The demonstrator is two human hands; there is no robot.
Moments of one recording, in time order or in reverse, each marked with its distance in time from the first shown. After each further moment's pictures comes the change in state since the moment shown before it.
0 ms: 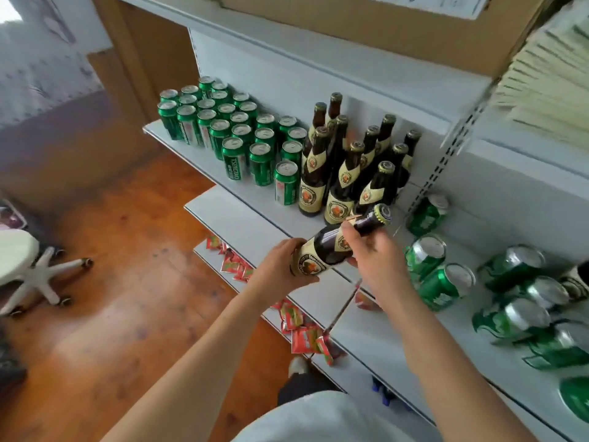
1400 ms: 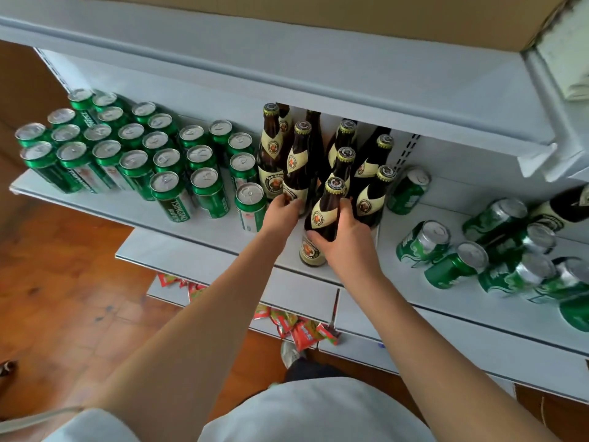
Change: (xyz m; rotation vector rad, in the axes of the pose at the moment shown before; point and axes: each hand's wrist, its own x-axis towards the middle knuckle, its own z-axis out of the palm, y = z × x) left_hand 0.218 -0.017 -0.007 -0.645 -0.210 -0.438; right_hand 0.111 0.004 0.085 -0.645 0.393 0.053
